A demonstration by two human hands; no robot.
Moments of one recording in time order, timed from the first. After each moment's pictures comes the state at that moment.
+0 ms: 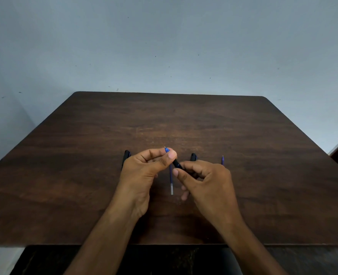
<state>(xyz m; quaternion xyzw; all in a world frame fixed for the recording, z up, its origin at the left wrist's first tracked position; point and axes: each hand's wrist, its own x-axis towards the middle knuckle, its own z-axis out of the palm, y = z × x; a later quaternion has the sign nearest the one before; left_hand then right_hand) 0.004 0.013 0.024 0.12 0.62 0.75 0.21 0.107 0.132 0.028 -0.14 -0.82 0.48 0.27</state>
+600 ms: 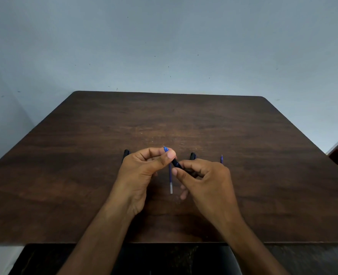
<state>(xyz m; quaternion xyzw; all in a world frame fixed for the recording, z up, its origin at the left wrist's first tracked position) 0.001 0.010 0.027 0.15 0.62 0.74 0.23 0.109 0.130 0.035 -0.13 -0.83 0.48 0.26</state>
